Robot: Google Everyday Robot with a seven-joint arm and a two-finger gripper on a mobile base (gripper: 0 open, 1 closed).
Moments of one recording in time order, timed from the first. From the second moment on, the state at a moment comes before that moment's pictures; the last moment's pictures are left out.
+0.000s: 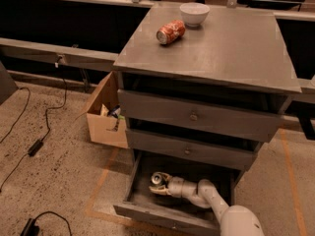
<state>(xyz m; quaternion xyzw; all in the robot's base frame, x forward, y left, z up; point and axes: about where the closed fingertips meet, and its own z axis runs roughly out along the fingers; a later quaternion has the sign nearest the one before) 0.633 0.003 0.197 -0.45 0.60 0.38 0.55</state>
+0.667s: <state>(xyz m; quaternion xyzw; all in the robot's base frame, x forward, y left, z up) 0.629 0.005 0.183 -0.44 0.61 0.38 0.54</state>
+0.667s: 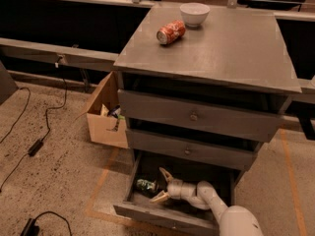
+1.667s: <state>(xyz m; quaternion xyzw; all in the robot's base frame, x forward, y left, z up) 0.610 -0.052 0.240 -0.44 0.63 0.35 0.54</state>
